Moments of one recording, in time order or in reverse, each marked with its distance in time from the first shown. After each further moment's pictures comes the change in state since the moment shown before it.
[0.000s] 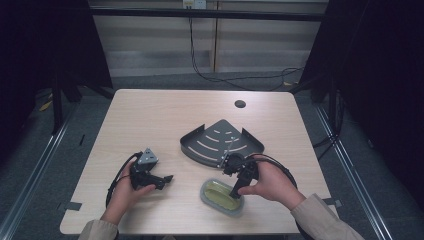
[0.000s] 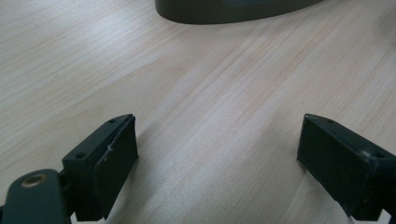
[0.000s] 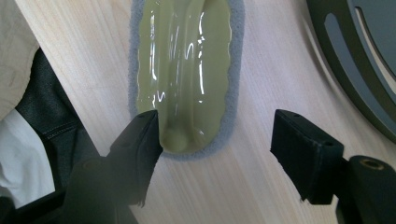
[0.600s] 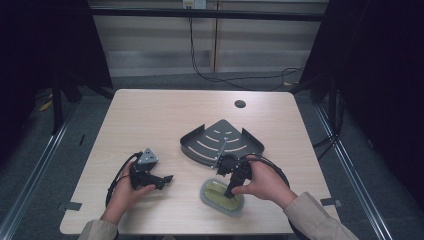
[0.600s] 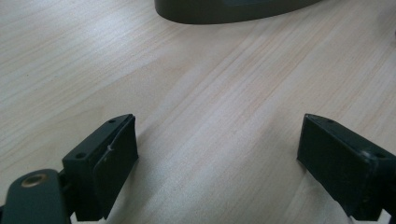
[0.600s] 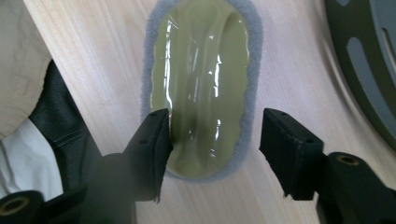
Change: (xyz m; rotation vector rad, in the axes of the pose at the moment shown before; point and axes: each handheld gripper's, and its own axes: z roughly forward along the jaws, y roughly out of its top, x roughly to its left) left arm 0.000 0.000 0.000 0.001 -0.003 0.004; right arm 0.003 0.014 0.009 -0.002 0.040 -0.020
